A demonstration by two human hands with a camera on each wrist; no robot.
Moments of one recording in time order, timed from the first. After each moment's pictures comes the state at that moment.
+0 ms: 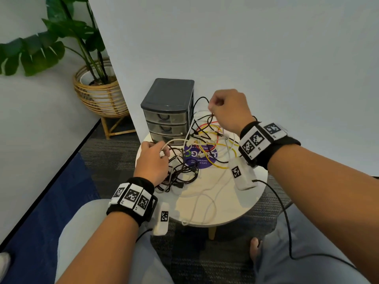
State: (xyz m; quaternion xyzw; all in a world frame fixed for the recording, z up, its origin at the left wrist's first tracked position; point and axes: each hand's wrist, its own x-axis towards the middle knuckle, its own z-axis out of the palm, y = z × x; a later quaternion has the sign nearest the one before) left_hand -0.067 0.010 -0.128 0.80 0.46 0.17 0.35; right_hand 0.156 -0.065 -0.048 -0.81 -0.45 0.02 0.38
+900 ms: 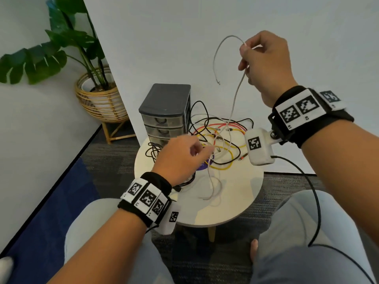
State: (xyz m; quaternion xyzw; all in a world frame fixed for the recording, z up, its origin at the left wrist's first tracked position) left_hand -0.033 -0.039 -0.080 0.92 0.25 0.18 0.26; right_hand 0.184 -0.106 0.050 -0.71 -0.35 0.02 0.61
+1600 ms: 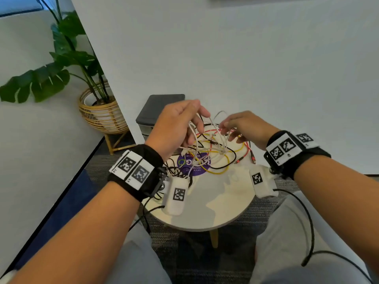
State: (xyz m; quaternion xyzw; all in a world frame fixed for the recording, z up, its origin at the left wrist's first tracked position) left_hand -0.009 -0.045 0.007 0.75 0.19 0.25 0.59; right_hand 0.194 -0.145 -0.041 -0.76 -0.36 0.32 0.45
